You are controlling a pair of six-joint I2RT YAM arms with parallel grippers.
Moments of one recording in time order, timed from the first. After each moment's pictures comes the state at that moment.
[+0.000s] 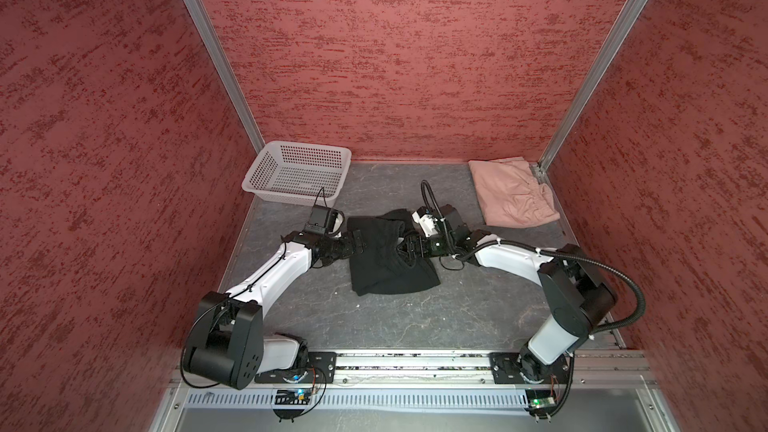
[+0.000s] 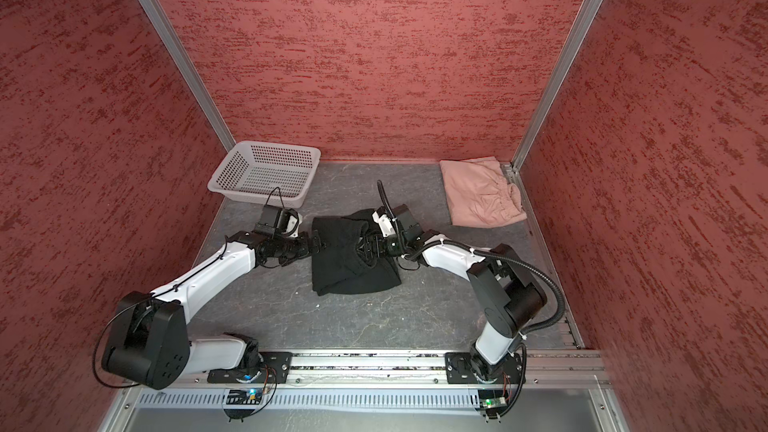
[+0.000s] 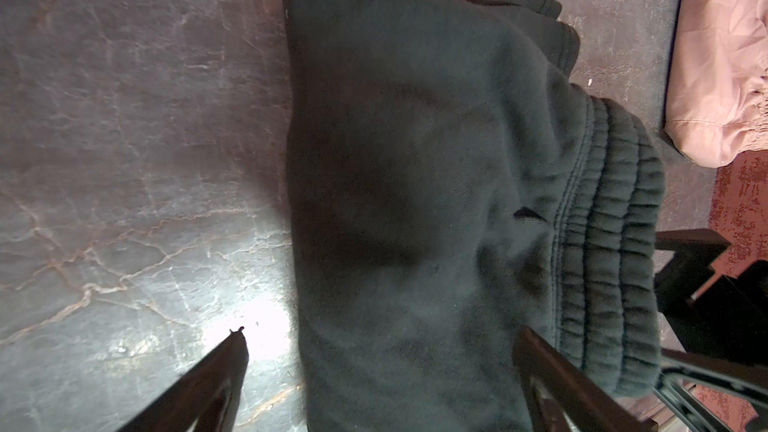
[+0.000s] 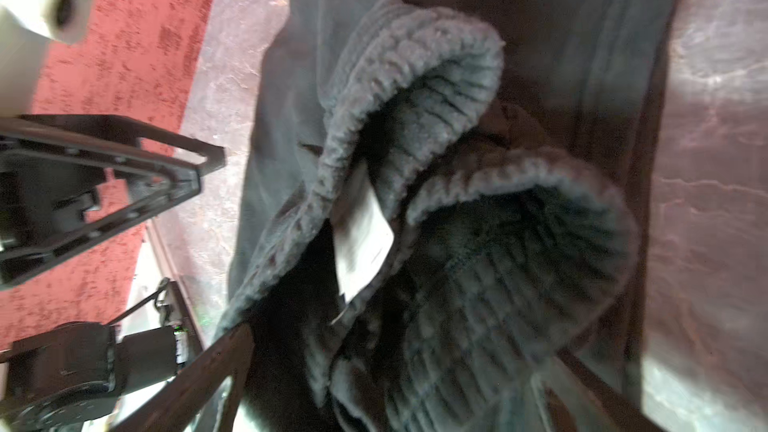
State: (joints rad) left arm -0.25 1.33 0.81 -0.51 0.28 -0.54; right arm 0.62 1.66 0.95 -0.06 -0.47 0.51
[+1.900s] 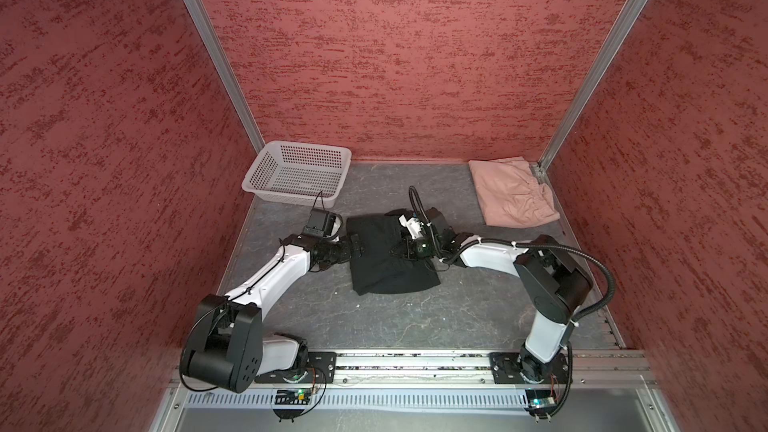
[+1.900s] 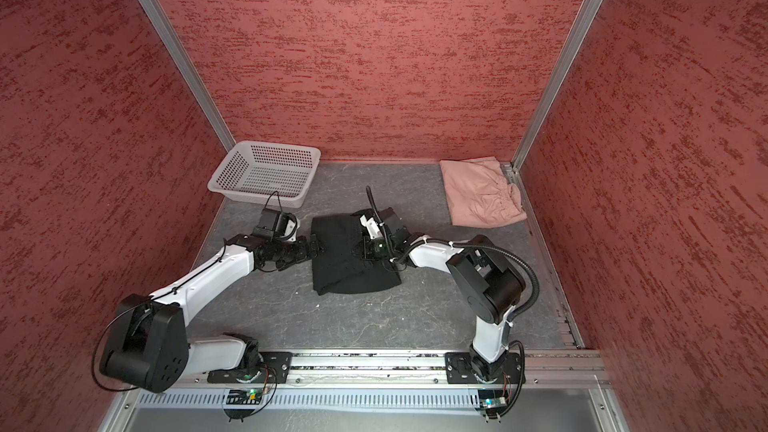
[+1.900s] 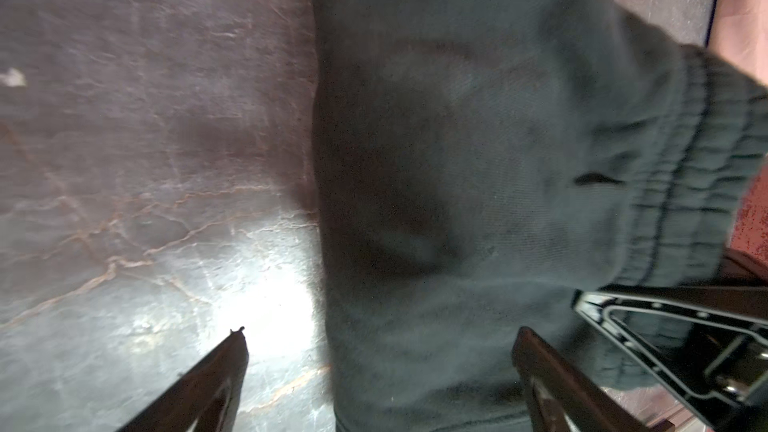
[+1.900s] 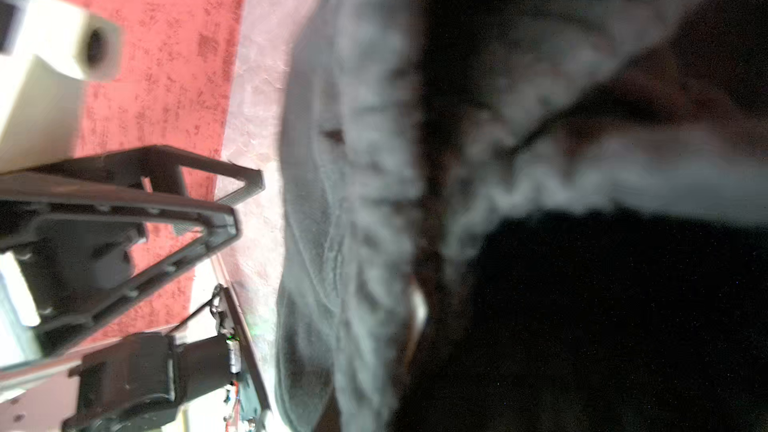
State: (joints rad) left arm -0.23 1.30 0.78 -0.55 0.27 -0.53; right arm 0.68 1.80 1.01 0.08 -0.54 0.69
